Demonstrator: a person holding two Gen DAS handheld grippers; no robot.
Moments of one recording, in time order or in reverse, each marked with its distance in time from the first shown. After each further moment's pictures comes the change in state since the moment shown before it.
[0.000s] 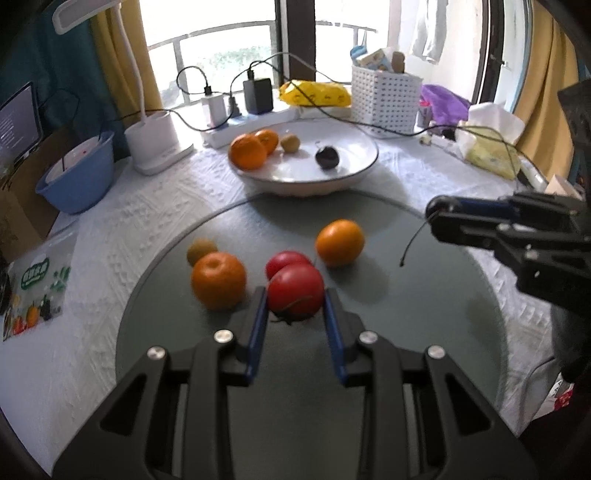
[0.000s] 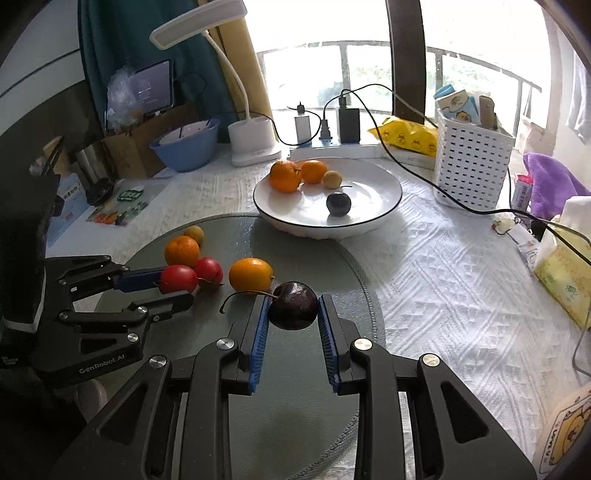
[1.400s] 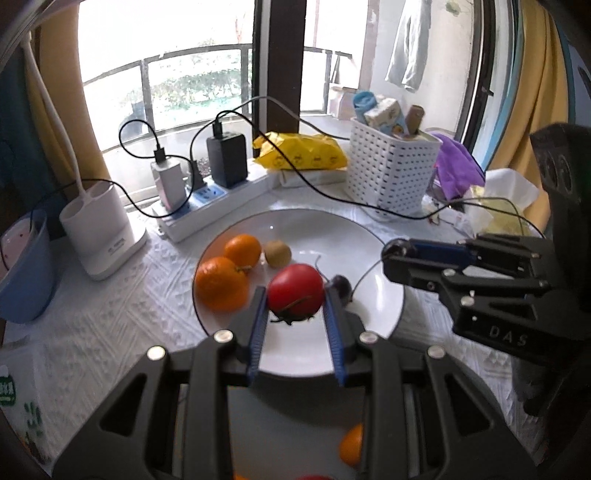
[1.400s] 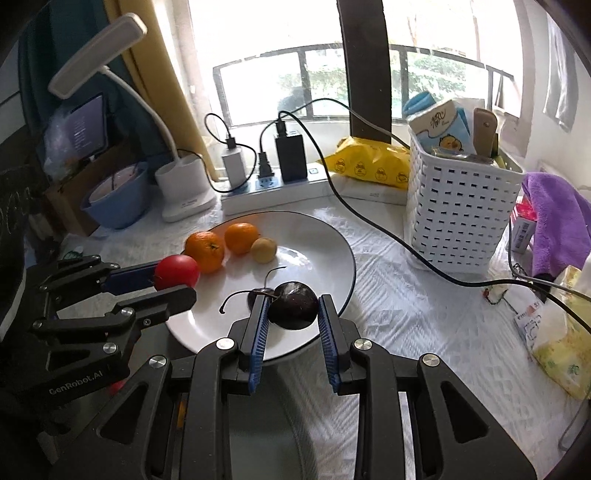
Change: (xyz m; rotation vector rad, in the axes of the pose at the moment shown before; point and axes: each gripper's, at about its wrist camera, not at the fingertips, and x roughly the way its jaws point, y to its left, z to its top) left arm 0.072 0.024 0.117 0.031 -0.101 -0.145; right arm 0.070 -0.059 0.083 0.100 -0.030 -0.103
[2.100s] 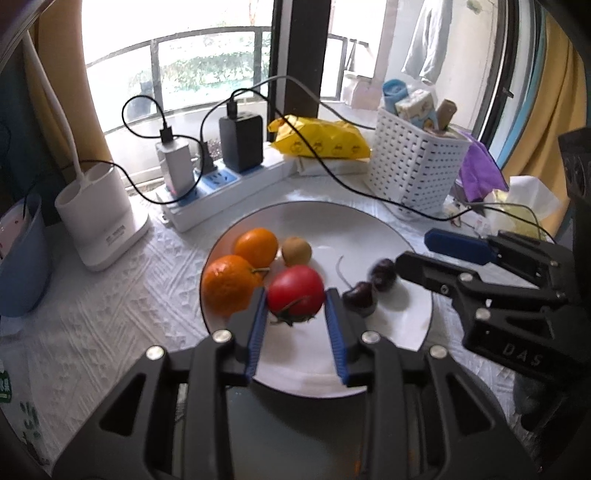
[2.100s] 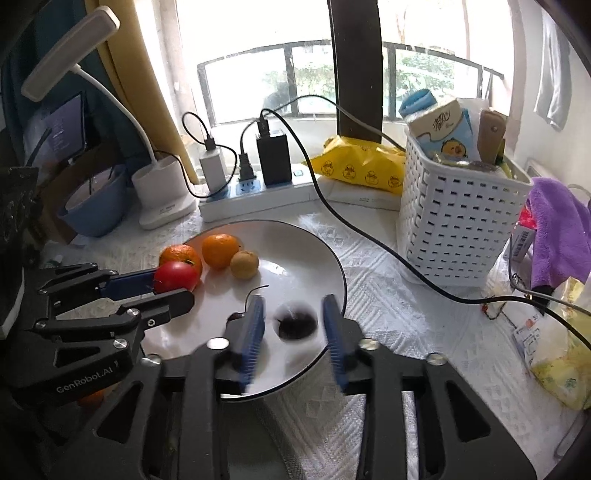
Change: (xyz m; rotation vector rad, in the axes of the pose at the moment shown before) left arm 0.018 0.013 0.006 -0.051 0.059 0.022; right arm 0.015 0.001 0.013 0.005 -0.002 -0.053
